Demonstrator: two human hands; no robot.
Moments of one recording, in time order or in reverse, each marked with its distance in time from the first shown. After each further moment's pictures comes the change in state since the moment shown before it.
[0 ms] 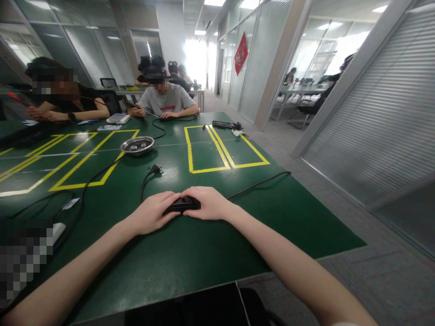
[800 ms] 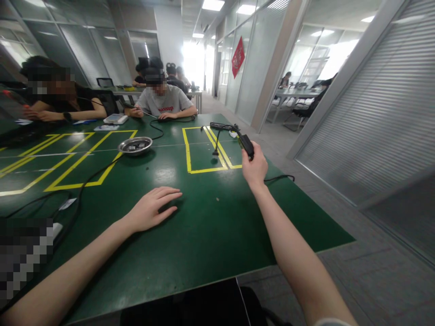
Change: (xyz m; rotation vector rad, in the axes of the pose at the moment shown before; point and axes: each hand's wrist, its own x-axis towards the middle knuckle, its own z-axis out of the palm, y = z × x) left_hand -0.002 -0.009 0.003 -0.030 0.130 0.038; right_hand -0.031 0.090 -0.087 -0.476 0.939 0.746
